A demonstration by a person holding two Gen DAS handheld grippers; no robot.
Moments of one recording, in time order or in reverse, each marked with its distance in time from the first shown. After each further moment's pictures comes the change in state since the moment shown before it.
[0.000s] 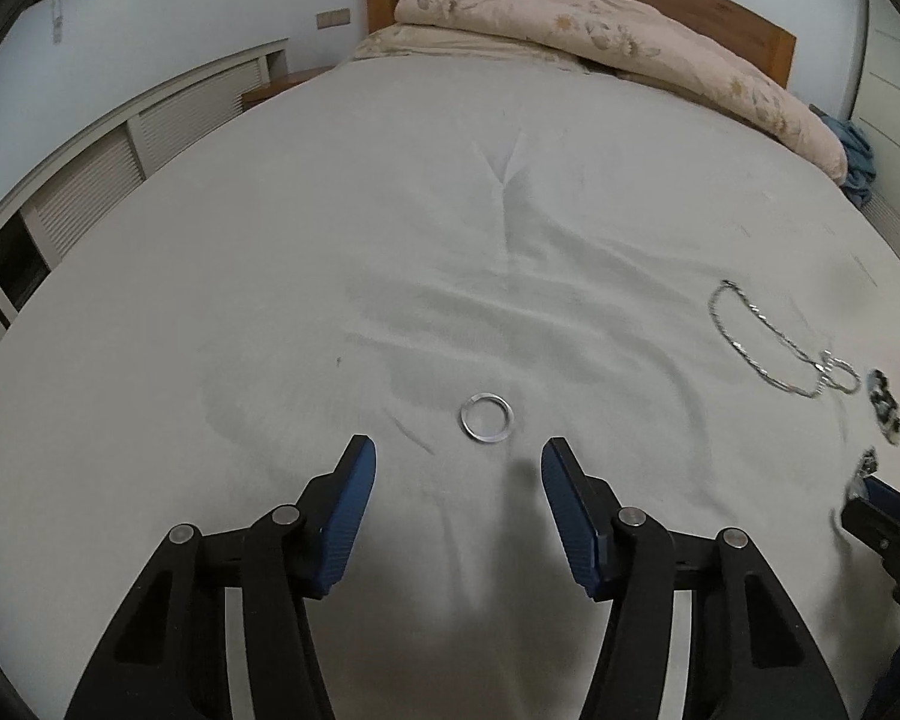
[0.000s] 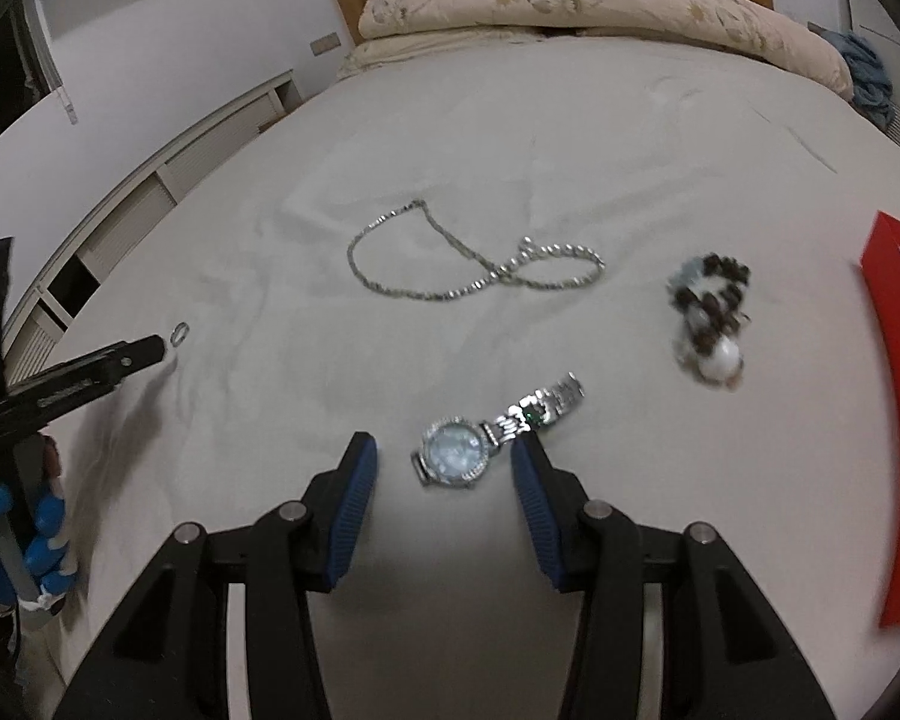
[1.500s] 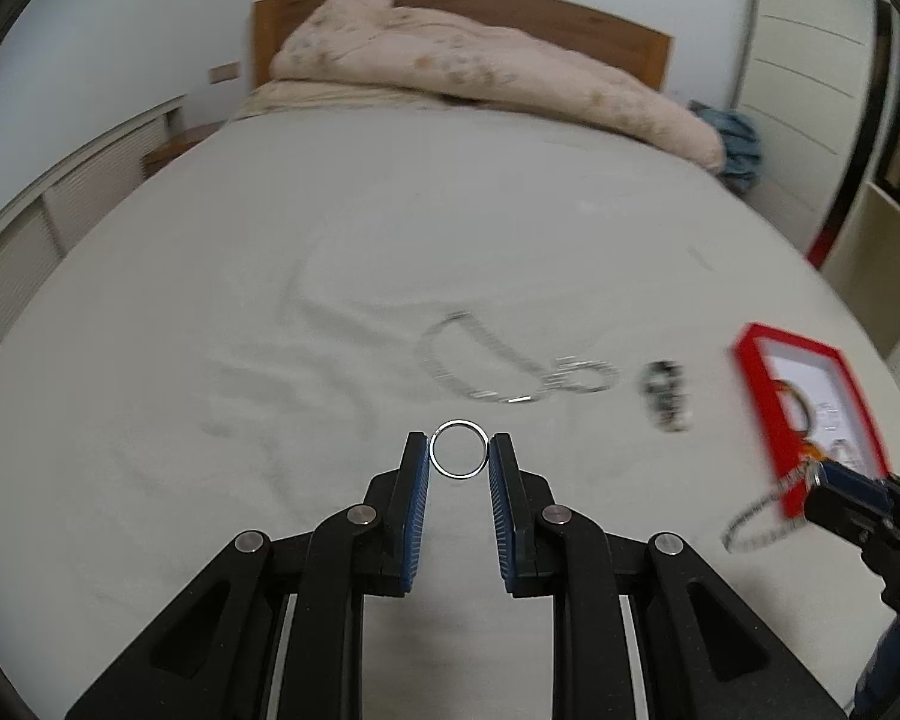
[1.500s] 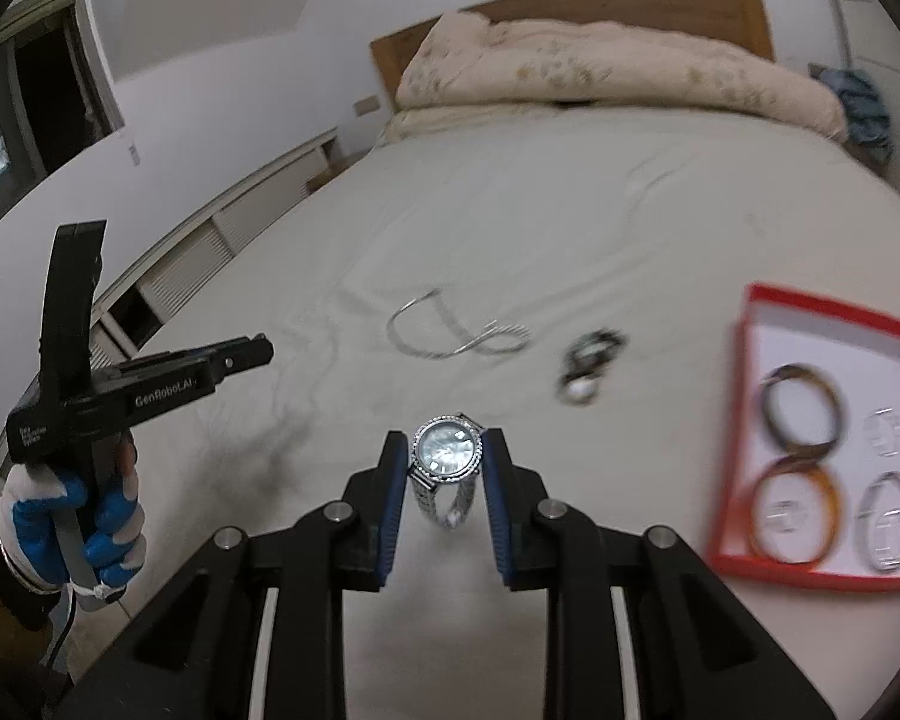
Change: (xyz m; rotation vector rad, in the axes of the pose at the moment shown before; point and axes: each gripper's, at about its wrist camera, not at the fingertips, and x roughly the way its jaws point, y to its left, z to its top) left arm -0.094 -0.123 0.008 0.142 -0.071 -0.232; right arm -0.141 -0.046 -0.002 -0.028 -0.144 0.074
